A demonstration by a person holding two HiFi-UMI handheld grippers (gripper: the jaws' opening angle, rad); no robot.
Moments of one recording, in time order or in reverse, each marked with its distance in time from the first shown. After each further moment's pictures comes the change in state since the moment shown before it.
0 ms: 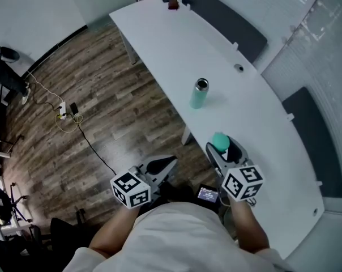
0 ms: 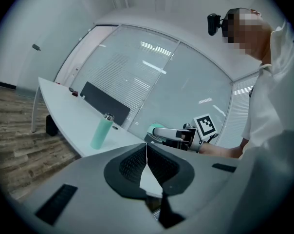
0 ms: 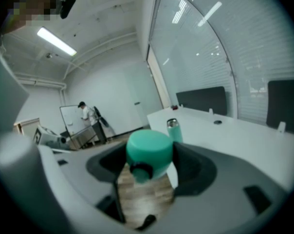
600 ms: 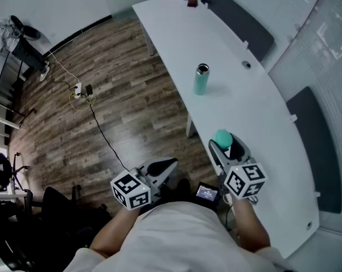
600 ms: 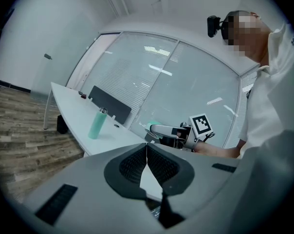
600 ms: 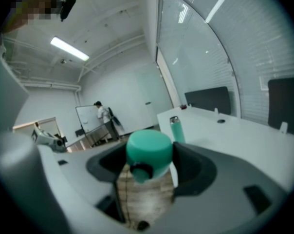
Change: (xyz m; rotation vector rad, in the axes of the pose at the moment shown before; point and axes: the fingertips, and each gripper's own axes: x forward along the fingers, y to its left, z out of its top) left arm -0.001 -0.101 -0.051 -0.014 -0.055 0.148; right arm -0.077 -0.018 -0.019 -0.033 0.004 0.151
